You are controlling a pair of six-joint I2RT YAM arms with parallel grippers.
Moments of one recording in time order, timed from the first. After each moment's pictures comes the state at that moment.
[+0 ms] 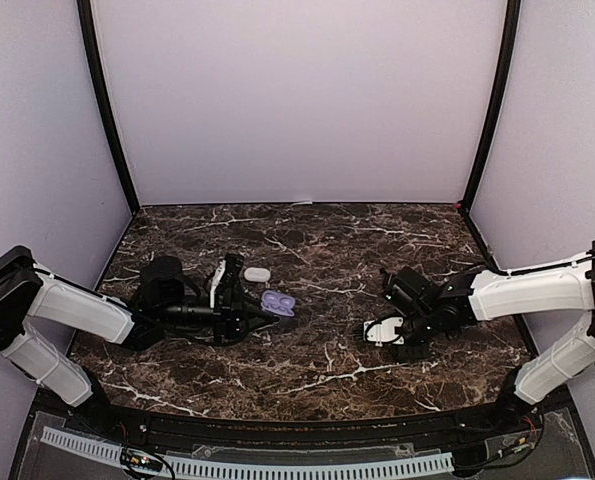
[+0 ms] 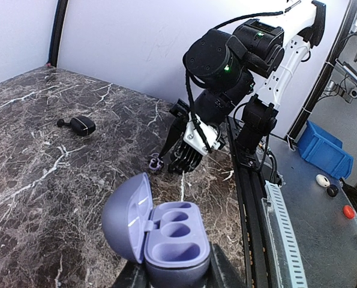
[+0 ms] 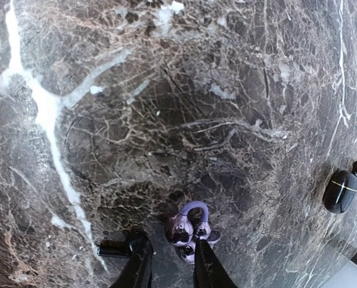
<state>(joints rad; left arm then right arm) -0.75 1.46 0.45 0.83 0.71 -0.20 0.89 1.41 0.72 -0.55 0.16 -0.68</state>
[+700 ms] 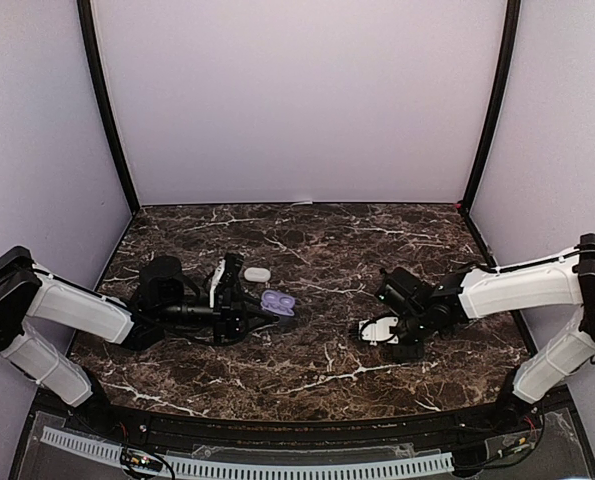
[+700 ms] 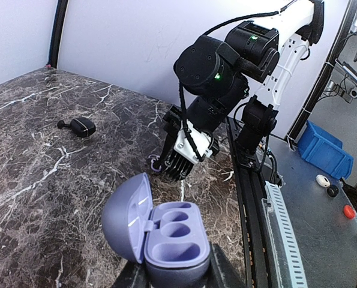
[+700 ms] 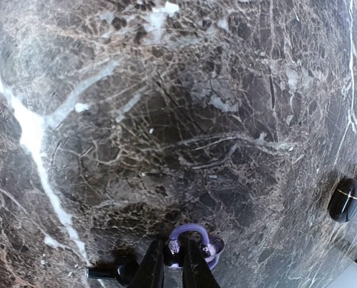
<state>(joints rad) -0.75 1.46 0.45 0.83 0.71 -0.20 0.89 1.48 0.75 -0.53 0.16 -0.66</state>
